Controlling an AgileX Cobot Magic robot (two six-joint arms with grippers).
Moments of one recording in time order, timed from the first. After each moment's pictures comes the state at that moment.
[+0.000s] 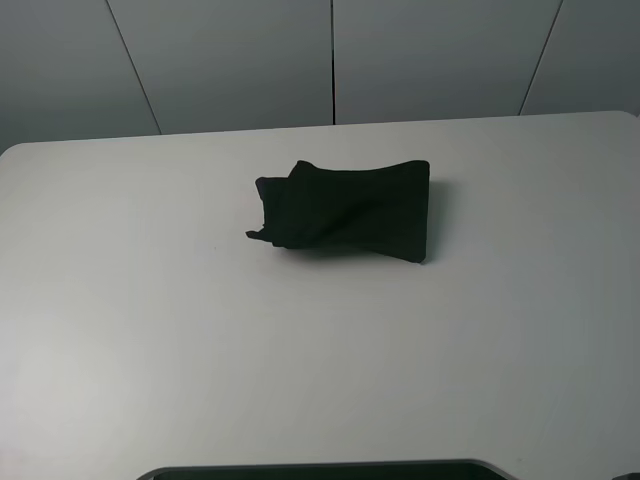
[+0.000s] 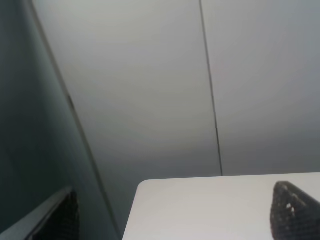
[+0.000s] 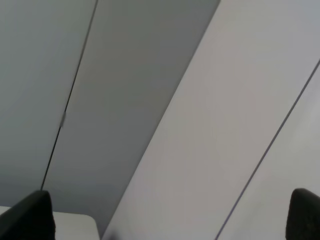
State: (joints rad) left arm -0.19 0.25 -1.29 0.24 1.23 0.01; right arm -0.04 0.03 -1.25 -0.28 1.22 -0.31
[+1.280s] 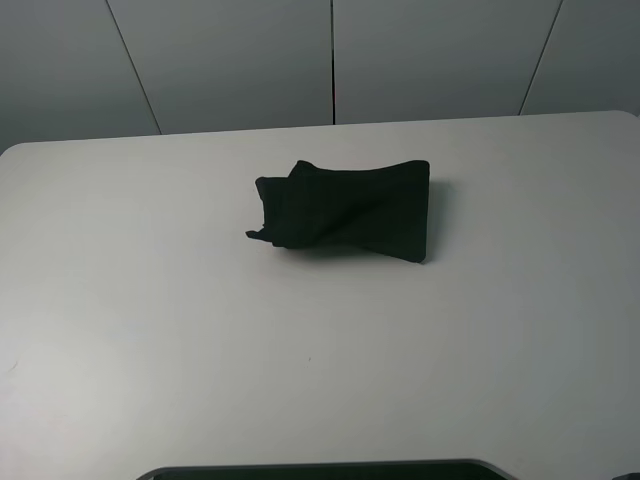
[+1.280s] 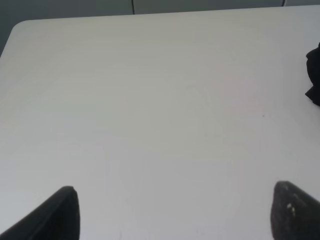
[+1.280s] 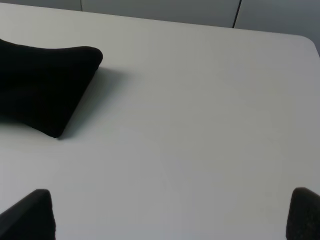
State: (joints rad) left arm -0.15 0.00 -0.51 -0.02 1.09 0.00; right arm -0.06 0.00 -0.53 0.10 1.15 -0.19
